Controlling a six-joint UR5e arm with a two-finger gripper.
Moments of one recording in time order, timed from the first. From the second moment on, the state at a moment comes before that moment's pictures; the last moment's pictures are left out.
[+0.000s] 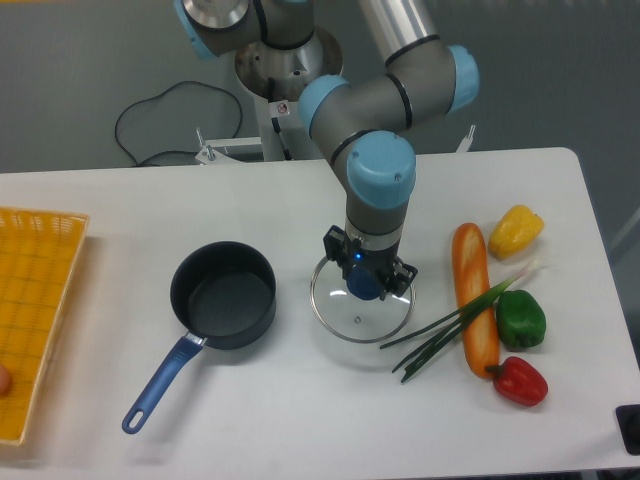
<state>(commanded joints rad) 2.51 -1.94 -1.71 -1.02 1.54 1.03</state>
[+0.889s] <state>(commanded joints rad) 2.49 -2.00 -1.70 -0.94 1.54 1.00</state>
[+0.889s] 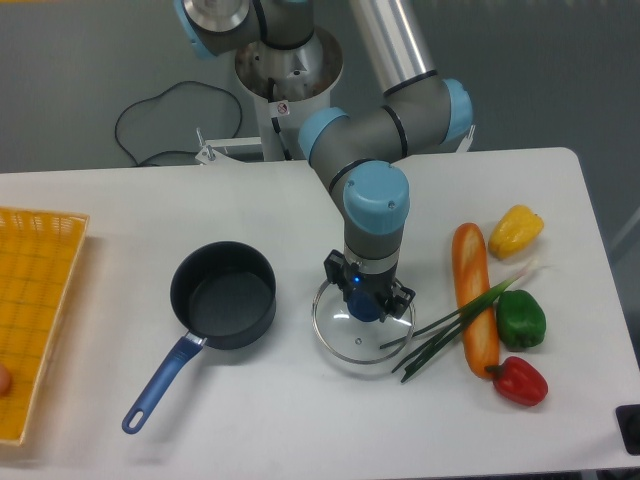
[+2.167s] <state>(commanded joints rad) 2.42 -2.07 -1.64 -0.91 1.55 0.88</state>
